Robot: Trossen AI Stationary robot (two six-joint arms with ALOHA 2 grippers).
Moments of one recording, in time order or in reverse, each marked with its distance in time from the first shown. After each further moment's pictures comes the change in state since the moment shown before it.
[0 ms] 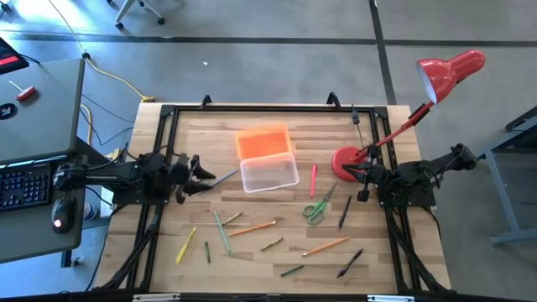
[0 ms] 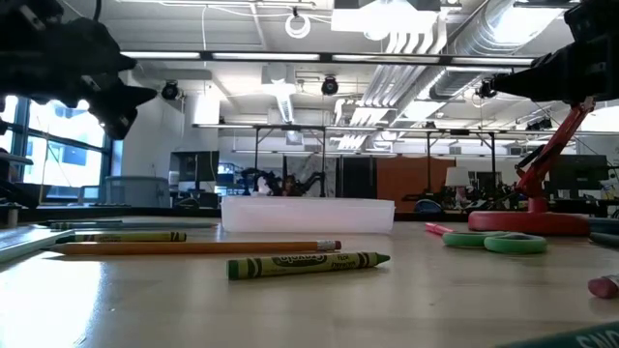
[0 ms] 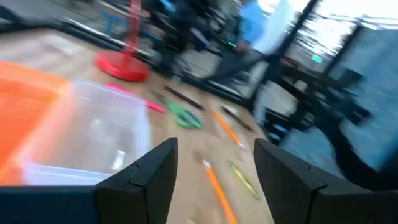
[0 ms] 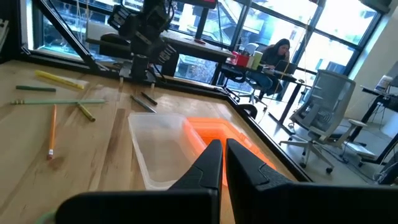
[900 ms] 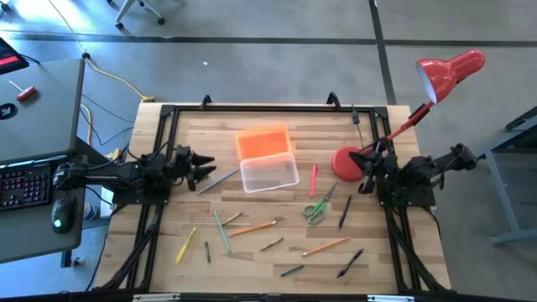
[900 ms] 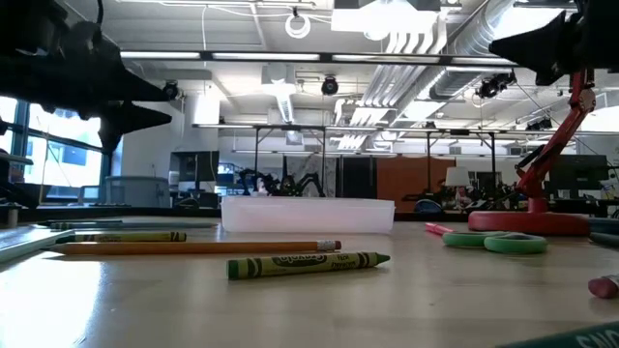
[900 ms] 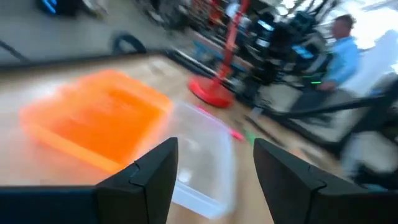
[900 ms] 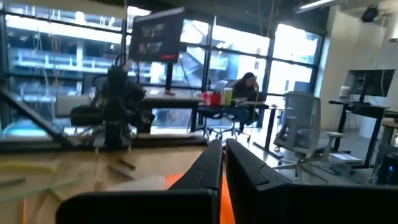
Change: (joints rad) left arm 0.000 0.003 -0.002 -0.034 -0.480 -0.011; right arm 0.000 0.000 0.000 0.314 0.098 -0.052
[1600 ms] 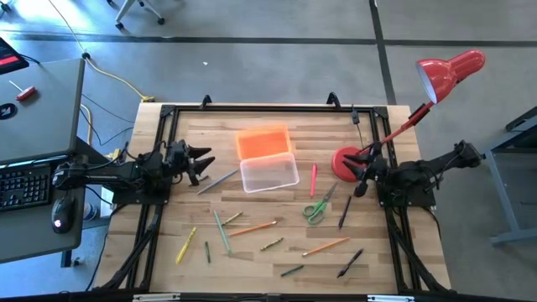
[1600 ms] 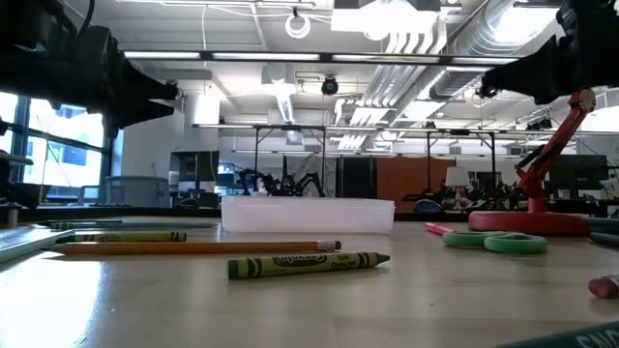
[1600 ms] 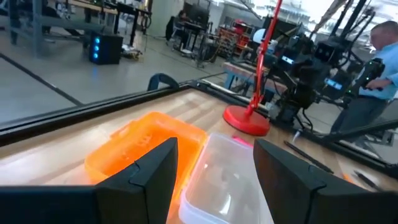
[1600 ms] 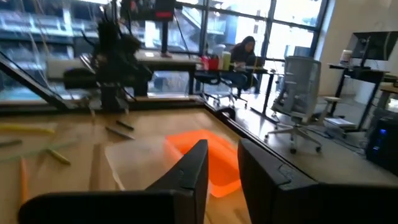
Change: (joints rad) left arm 0.000 0.012 0.000 0.087 -0.137 0.113; right arm 0.000 0.120 0.000 -0.135 0.062 0.152
